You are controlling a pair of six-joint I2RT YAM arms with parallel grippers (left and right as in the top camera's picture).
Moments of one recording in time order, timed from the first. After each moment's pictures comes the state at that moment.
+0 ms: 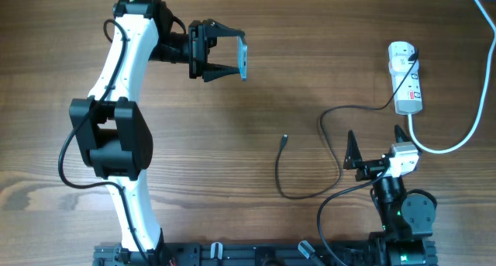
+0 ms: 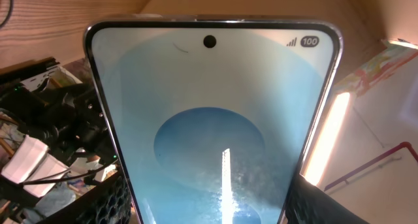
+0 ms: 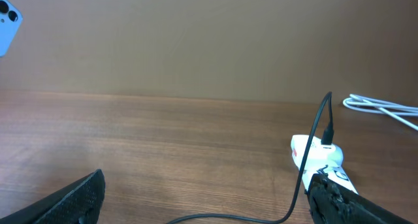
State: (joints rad) left arm -0.09 2.19 1.98 -1.68 1.53 -0.45; right arm 0.04 0.01 0.01 0.00 -0.08 -0.01
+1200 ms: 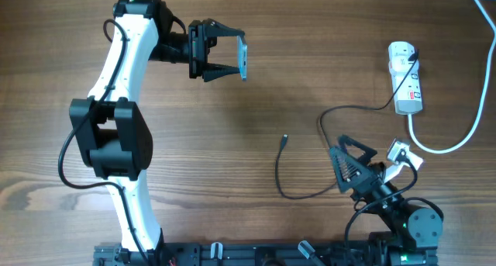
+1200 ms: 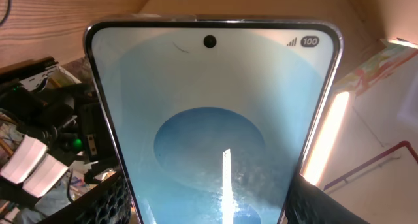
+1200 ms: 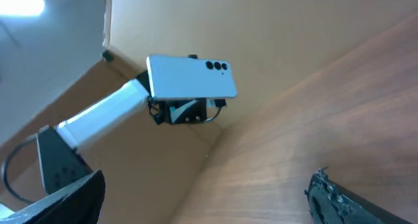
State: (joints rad) left arm -0.09 2.19 1.98 -1.68 1.53 -0.45; right arm 0.04 0.01 0.01 0.23 -0.64 1.03
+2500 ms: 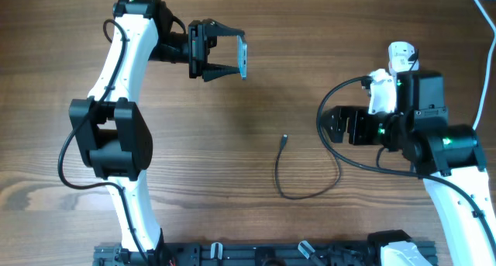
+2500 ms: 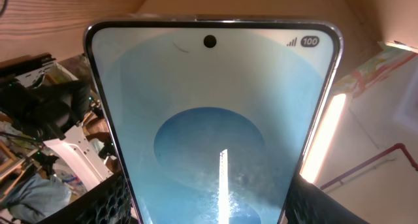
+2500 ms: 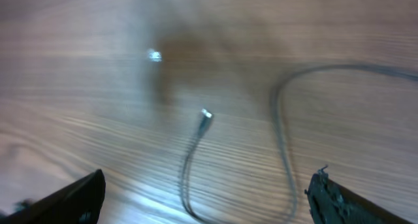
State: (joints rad) left arm -0.09 2.19 1.98 -1.68 1.53 -0.47; right arm 0.12 1.12 1.10 -1.03 -0.32 0.18
